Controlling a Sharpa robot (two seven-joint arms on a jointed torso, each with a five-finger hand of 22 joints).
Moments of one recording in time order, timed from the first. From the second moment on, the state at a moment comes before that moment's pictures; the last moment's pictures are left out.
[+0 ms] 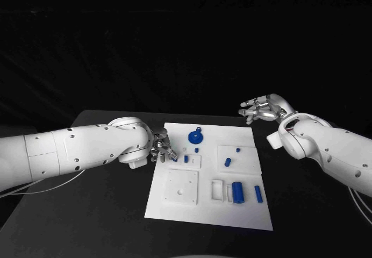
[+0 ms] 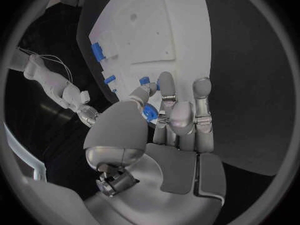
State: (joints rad) left arm 1.38 -0.76 -0.24 1.47 -0.97 -0.03 -0.54; left_hand 1.14 -0.03 0.27 -0.09 0.56 1.23 0.04 0.06 0.67 1.47 -0.06 0.59 0.16 1.44 -0.11 1.29 0.82 0.05 1.27 -0.12 0.58 1.31; right arm 1.10 -0.66 0.22 1.13 -0.86 -0.31 0.11; right_hand 1.23 -0.08 0.11 -0.16 0.60 0.98 0.14 0.07 0.06 1.18 0.07 0.34 0.08 1.08 0.03 0.68 0.39 0.09 1.25 0.01 0.15 0.73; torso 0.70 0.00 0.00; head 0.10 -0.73
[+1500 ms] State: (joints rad) left arm 1.38 -0.71 -0.24 1.42 -0.92 0.04 -0.57; left_hand 1.14 -0.03 0.27 -0.09 0.60 1.24 0.04 0.07 0.70 1.47 -0.06 0.59 0.16 1.44 -0.11 1.29 0.83 0.05 1.27 -0.12 0.59 1.31; right arm 1.10 -0.66 0.22 1.13 -0.86 -0.31 0.10; right_hand 1.23 -0.08 0.11 -0.16 0.60 0.98 0.14 0.07 0.06 1.18 0.07 0.34 0.08 1.08 0.03 0.68 0.39 0.09 1.25 0.01 0.15 0.73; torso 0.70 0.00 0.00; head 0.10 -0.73
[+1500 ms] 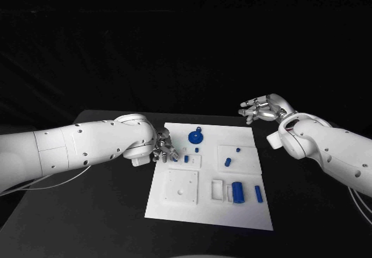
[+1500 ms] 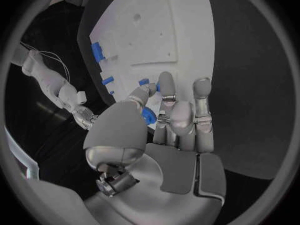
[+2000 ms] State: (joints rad) left arm 1.38 -0.70 -0.24 1.42 -0.92 0.05 -0.58; left_hand 1.13 -0.03 0.27 -0.09 0.60 1.24 0.04 0.07 0.71 1.48 -0.06 0.59 0.16 1.44 -0.11 1.29 0.82 0.05 1.27 -0.12 0.59 1.31; right arm 1.10 -0.66 0.22 1.13 -0.86 -0.31 0.10; right_hand 1.23 -0.08 0.11 -0.16 0.60 0.98 0.14 0.07 0.06 1.18 0.07 0.34 0.08 1.08 0.03 0.68 0.39 0.09 1.25 0.01 0.15 0.73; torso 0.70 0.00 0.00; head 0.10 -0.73
